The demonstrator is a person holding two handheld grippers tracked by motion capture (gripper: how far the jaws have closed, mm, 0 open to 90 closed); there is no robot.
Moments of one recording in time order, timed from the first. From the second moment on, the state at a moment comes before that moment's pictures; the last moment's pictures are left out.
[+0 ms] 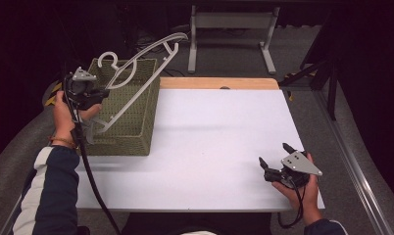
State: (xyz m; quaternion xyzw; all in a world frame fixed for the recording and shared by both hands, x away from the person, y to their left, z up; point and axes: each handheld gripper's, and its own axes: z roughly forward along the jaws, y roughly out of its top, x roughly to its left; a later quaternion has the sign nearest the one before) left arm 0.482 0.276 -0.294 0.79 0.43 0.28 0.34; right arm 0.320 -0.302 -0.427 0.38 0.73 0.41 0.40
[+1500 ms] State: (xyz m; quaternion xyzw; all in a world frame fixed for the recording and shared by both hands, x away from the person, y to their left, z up) left arm 0.518 0.305 -0.329 0.80 0.45 0.27 0.29; right arm 0.319 -0.295 -0.428 0.36 0.75 0.41 0.37
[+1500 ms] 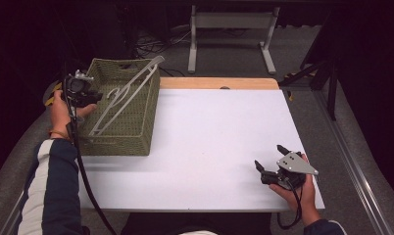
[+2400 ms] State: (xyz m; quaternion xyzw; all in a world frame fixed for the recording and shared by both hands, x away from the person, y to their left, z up) left arm 0.467 0.275 -0.319 0.75 0.37 0.35 0.42; right arm 0.319 -0.292 -0.428 0.36 0.75 0.42 0.36
